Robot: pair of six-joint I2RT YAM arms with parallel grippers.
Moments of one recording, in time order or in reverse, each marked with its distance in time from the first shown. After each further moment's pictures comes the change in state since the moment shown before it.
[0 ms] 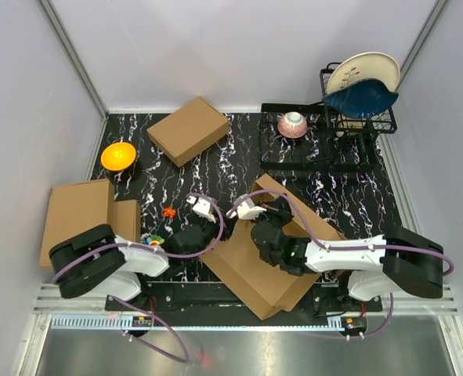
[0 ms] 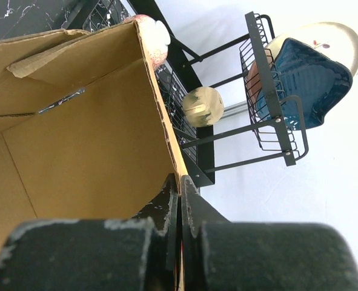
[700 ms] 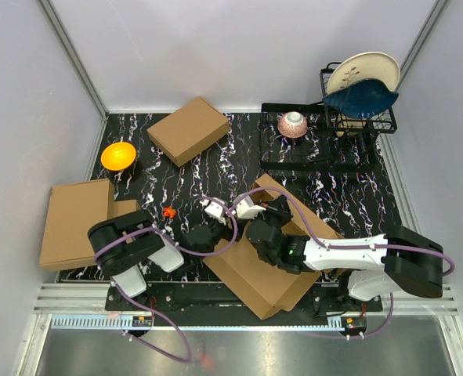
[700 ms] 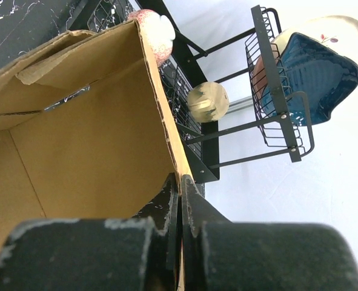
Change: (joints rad) left arm 0.000 0.340 0.037 0.331 0.051 0.110; right arm 0.005 0.004 0.050 -0.160 0.004 0.119
